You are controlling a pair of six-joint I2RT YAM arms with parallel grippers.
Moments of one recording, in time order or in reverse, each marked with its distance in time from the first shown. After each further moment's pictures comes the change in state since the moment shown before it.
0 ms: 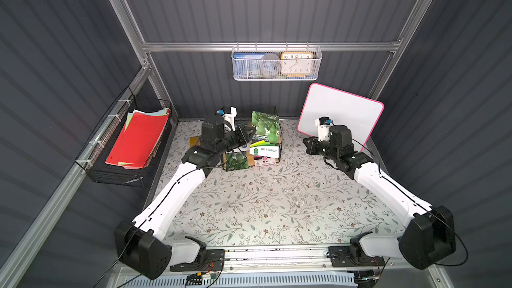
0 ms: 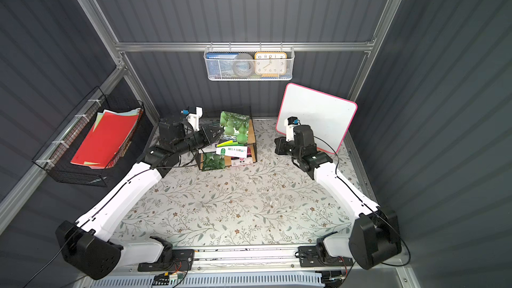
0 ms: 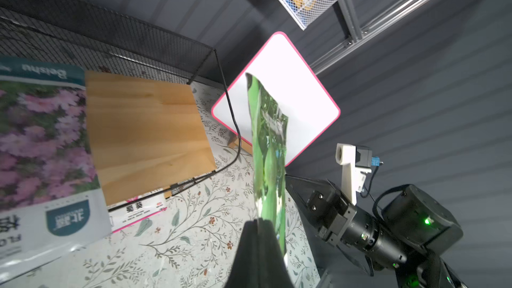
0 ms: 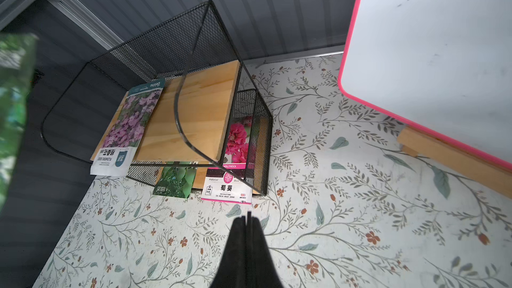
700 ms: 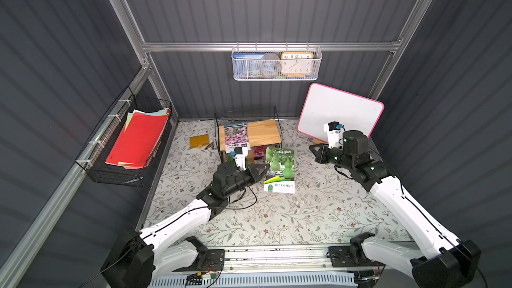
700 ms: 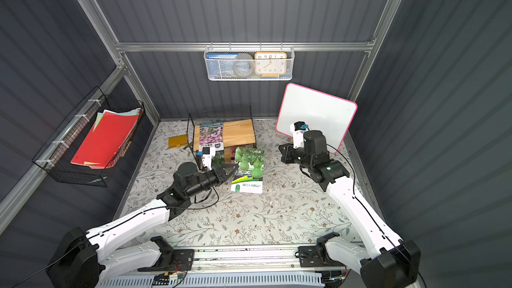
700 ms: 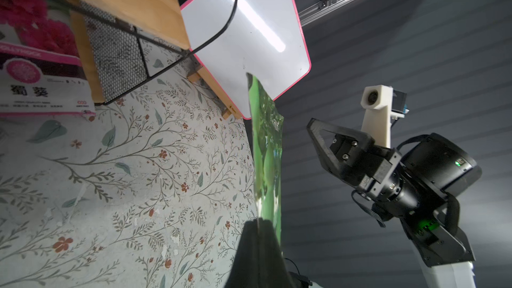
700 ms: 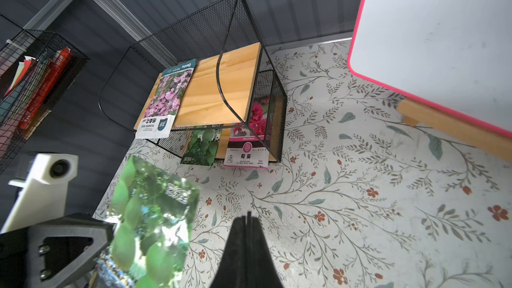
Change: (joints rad) left arm -0.272 -0.157 -0.636 0.625 -0.103 -0.354; right arm -0.006 -0.198 -0.008 -0.212 -0.071 0.004
